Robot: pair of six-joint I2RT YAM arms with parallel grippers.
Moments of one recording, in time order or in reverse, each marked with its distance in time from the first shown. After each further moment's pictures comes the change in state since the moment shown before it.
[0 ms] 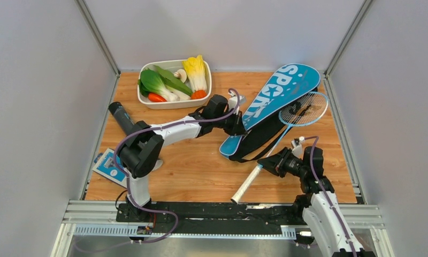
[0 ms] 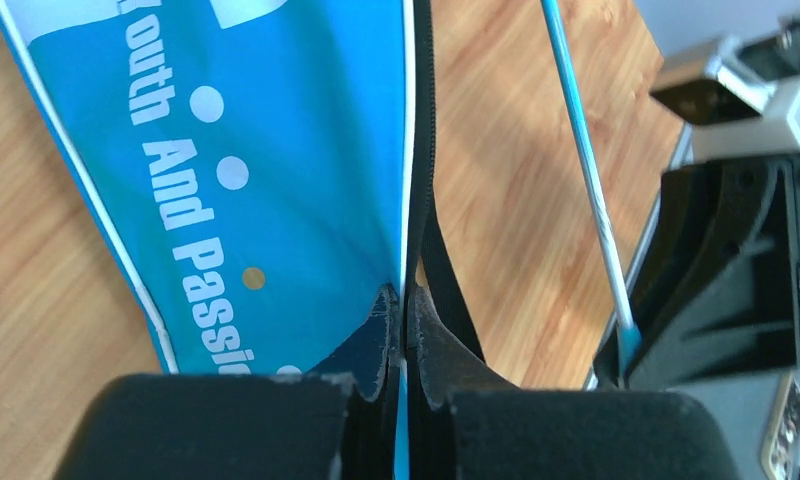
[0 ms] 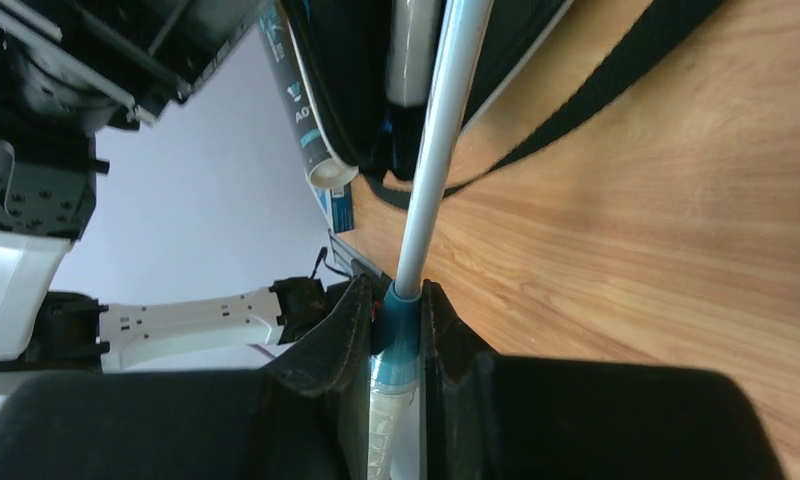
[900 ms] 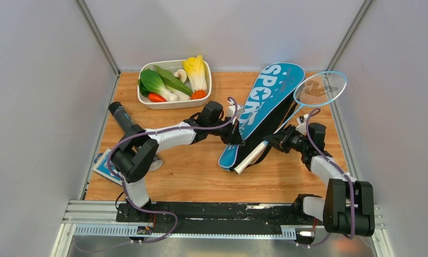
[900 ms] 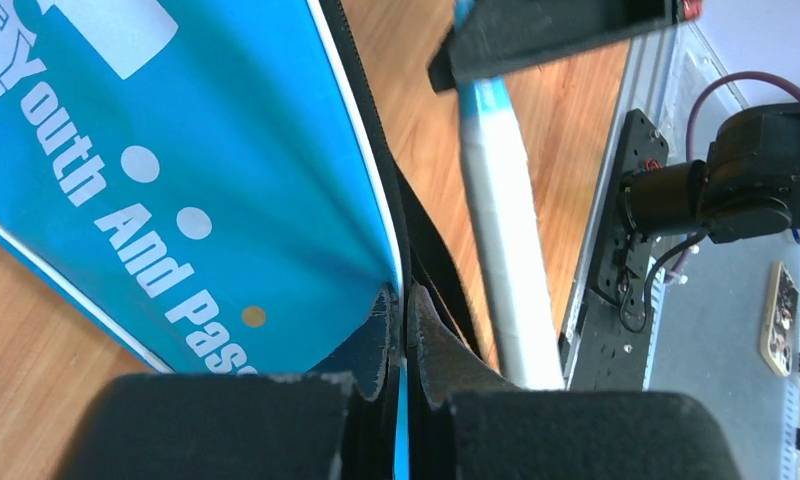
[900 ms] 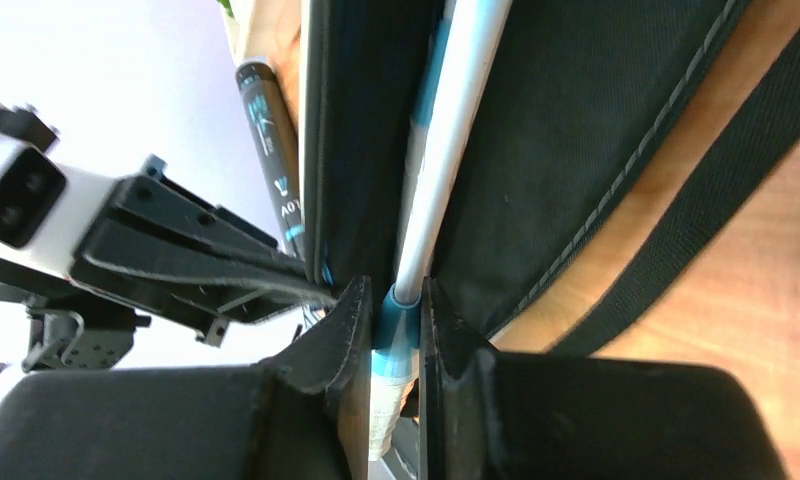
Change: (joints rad) left arm -0.004 -0.087 -0.151 0.048 0.159 0.109; right arm -0.137 0.606 0.235 0.312 -0.014 -0.201
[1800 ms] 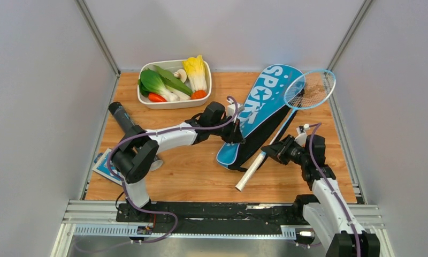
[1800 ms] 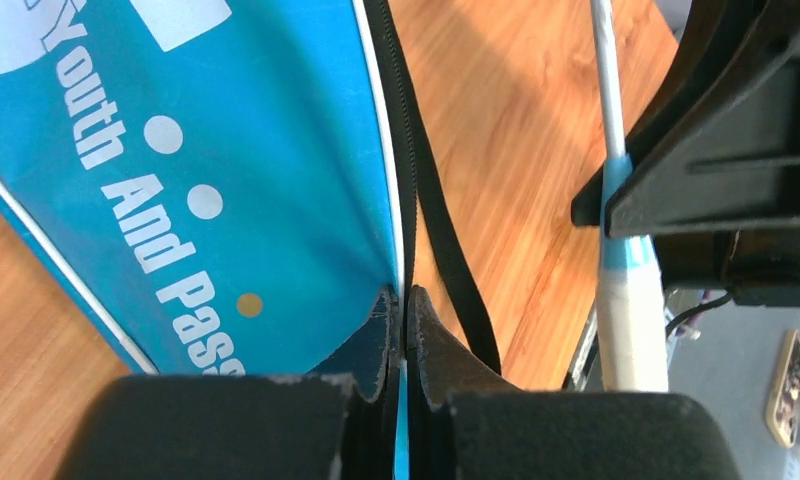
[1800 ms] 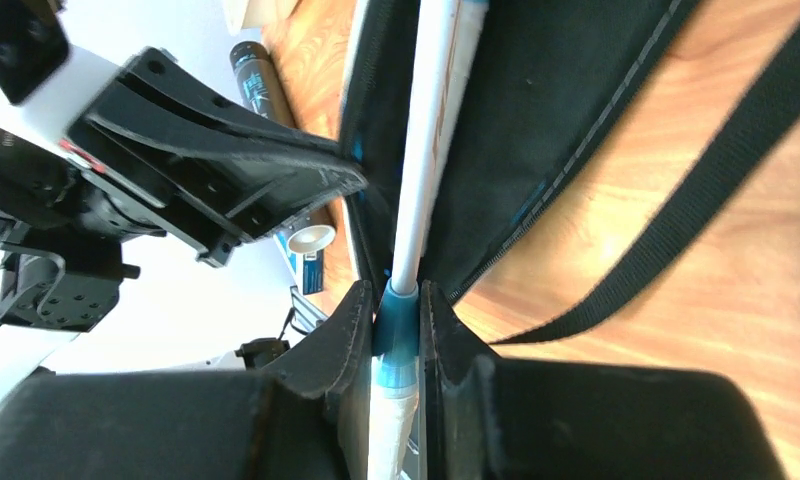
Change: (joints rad) left arm -0.013 -0.005 -0.011 -0.006 -0.108 -0.068; right arm 0.106 -0.359 -0.088 -0.180 0.114 0.071
